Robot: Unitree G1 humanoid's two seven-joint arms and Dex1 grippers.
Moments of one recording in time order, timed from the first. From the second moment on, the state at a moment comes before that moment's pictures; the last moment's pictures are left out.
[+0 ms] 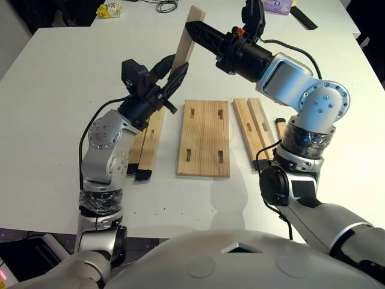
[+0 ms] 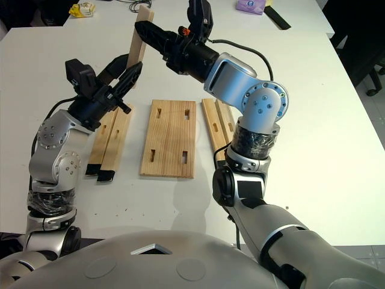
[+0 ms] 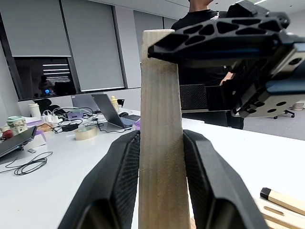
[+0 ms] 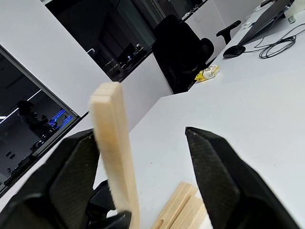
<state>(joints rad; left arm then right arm) -0.17 0.31 0.03 -0.35 -0.44 0.21 -0.55 -0.77 0.12 -0.32 -0.16 0.92 1.22 0.00</state>
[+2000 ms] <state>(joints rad) -0.08 0.39 -0.01 -0.35 -0.48 0.36 -0.62 -0.62 -0.07 0.07 -0.10 0.40 0.48 0.02</state>
